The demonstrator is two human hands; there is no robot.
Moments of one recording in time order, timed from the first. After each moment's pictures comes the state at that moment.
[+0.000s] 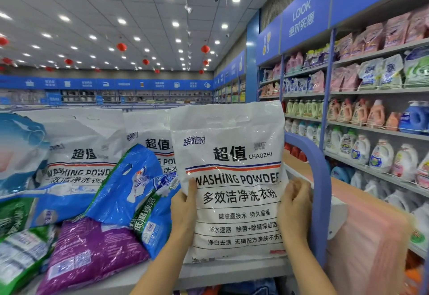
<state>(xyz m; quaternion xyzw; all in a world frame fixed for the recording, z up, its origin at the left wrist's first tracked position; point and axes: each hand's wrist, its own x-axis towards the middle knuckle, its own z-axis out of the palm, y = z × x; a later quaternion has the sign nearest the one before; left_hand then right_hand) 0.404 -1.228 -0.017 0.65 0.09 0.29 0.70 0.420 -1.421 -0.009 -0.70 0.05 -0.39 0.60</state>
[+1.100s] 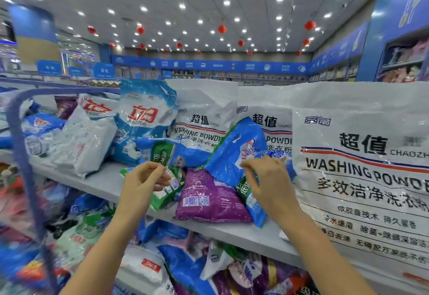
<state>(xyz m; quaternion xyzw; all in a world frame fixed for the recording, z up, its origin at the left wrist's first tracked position) 0.221 -1.012 -0.025 0.68 0.15 0.45 0.56 0.365 -1.222 0.008 -0.78 -0.45 -0.33 0.26</state>
